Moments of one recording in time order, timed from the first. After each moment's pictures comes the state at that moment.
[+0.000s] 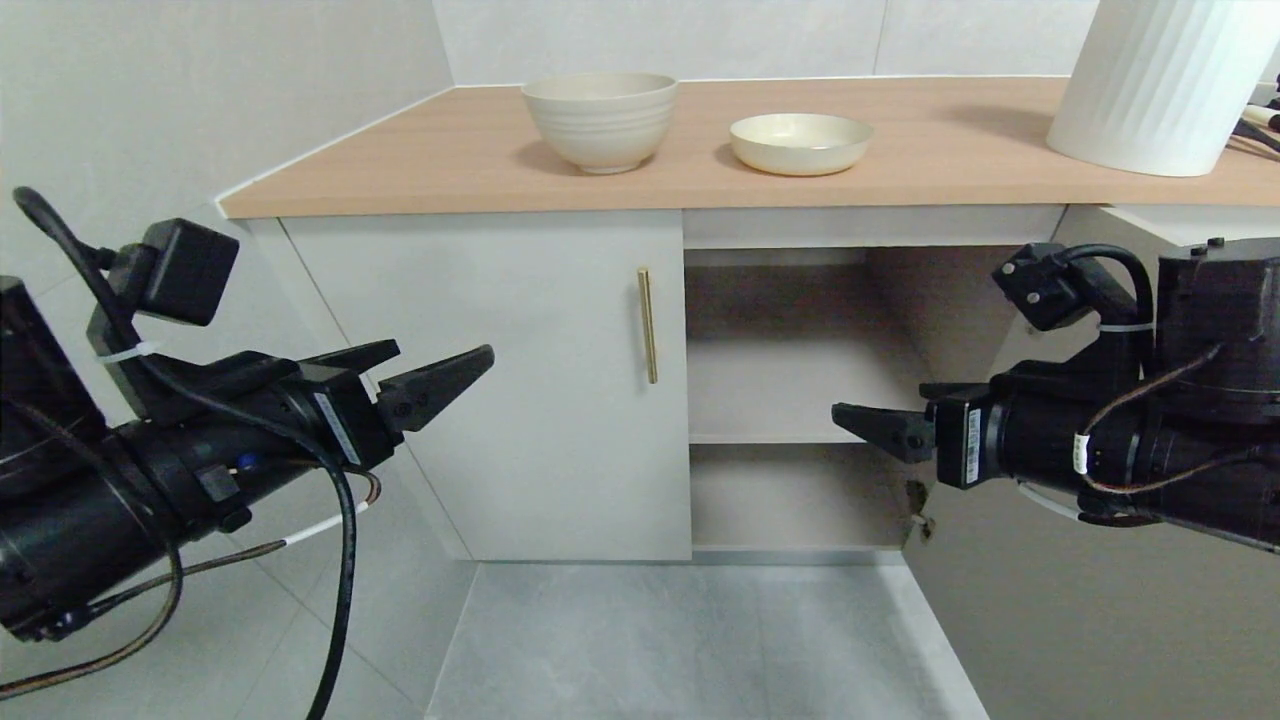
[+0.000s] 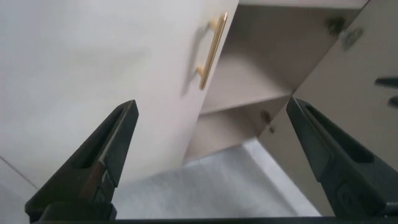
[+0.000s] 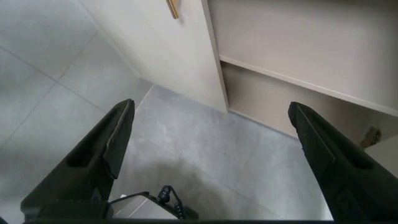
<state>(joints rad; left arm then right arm) -0.33 1.36 -0.59 -0.75 -0.14 -0.18 0.59 1.49 -0.84 -0.38 -0.03 0.14</state>
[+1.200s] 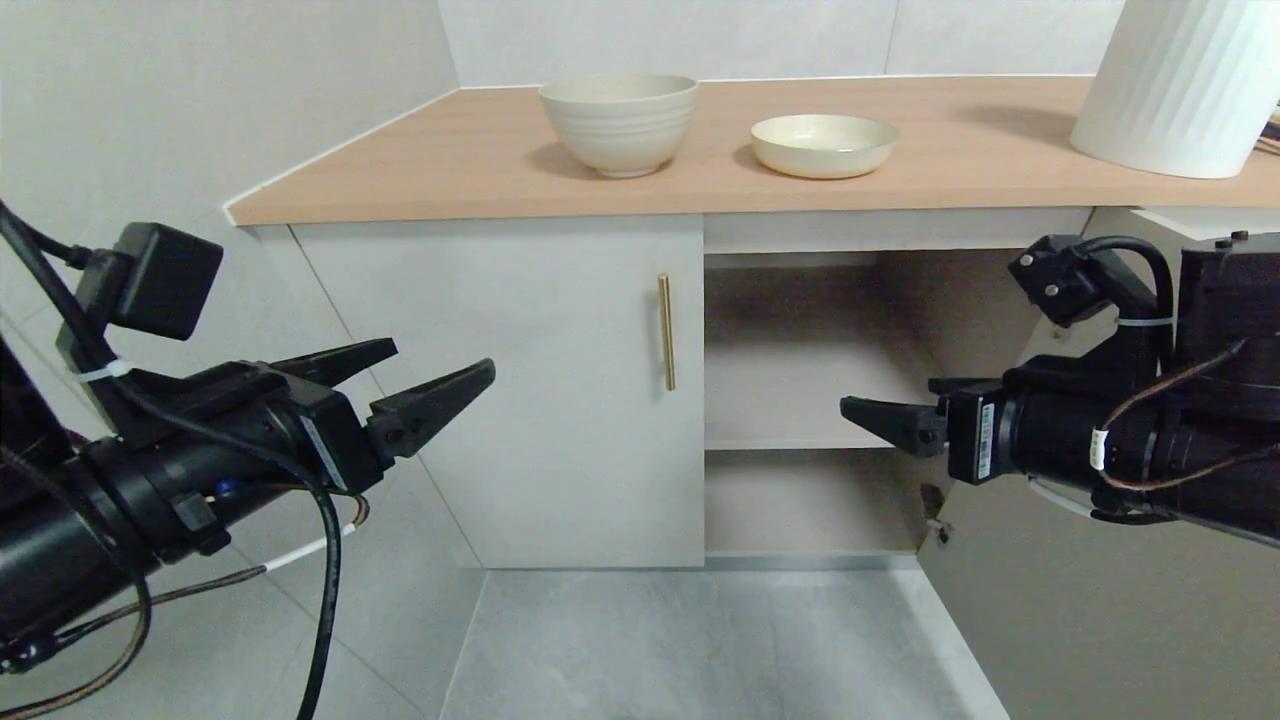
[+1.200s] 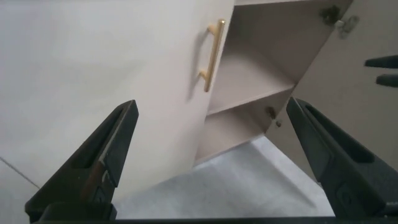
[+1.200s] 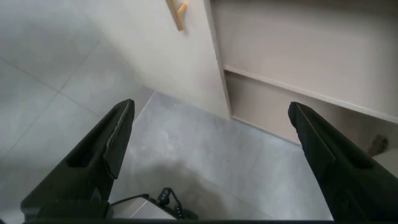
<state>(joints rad) -0.35 1.31 -0.56 -0.75 -0.15 -0.11 0.59 1.47 -0.83 -0.38 -0.03 0.14</state>
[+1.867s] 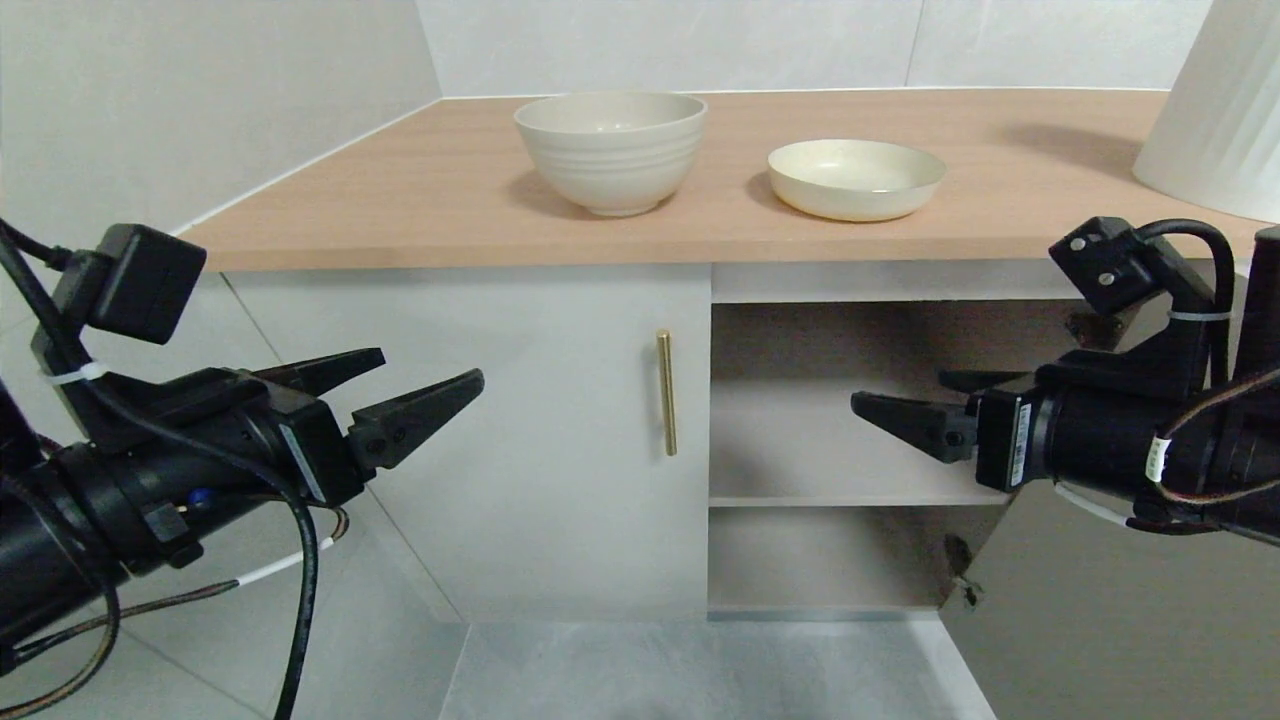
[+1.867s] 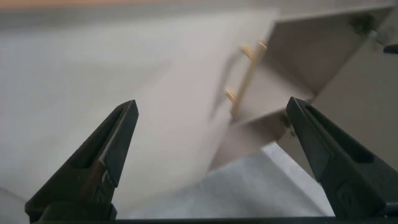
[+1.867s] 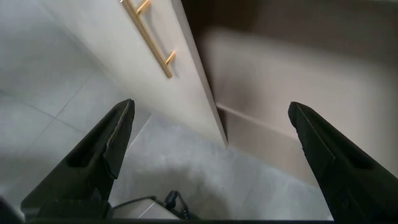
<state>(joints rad) -0.36 1.27 -0.58 -0.65 -0.16 -0.10 0.61 1.40 -0.81 -0.38 -0.02 0.14</state>
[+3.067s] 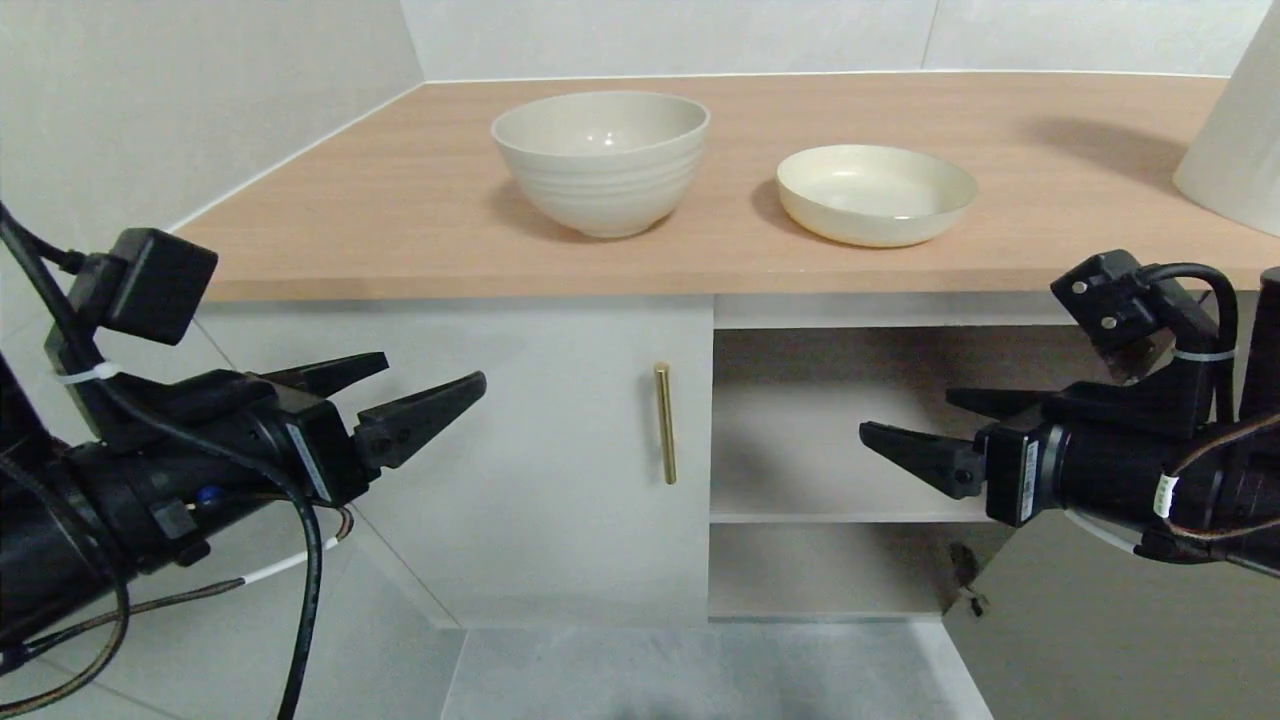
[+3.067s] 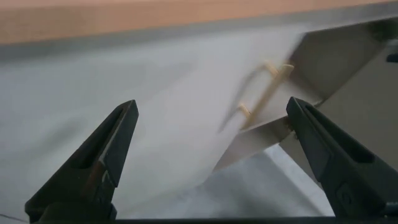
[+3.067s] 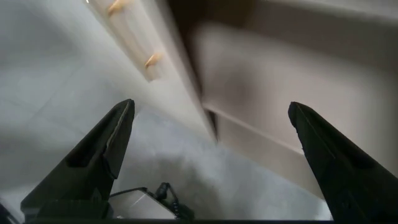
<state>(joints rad) -0.36 1.28 -0.58 -0.65 -0.16 -0.11 0.62 1.38 -0.73 -0.44 -0.02 0.08</state>
